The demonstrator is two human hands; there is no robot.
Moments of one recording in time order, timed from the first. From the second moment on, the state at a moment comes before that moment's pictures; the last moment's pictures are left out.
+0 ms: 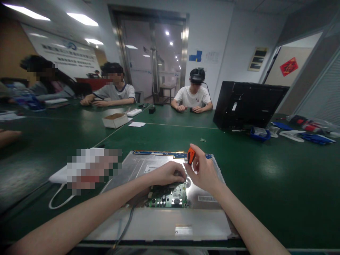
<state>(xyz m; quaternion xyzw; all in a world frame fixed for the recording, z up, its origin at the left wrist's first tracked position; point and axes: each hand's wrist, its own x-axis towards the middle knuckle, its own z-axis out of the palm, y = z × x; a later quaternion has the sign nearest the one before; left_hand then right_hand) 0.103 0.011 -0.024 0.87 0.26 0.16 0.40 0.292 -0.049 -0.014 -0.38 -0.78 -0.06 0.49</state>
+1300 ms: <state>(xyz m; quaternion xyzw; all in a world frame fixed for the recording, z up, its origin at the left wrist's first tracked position) 0.104 0.011 -0.023 0.87 0.27 0.15 0.39 0.292 -0.051 -0.012 -0.38 -0.77 -0.08 0.50</state>
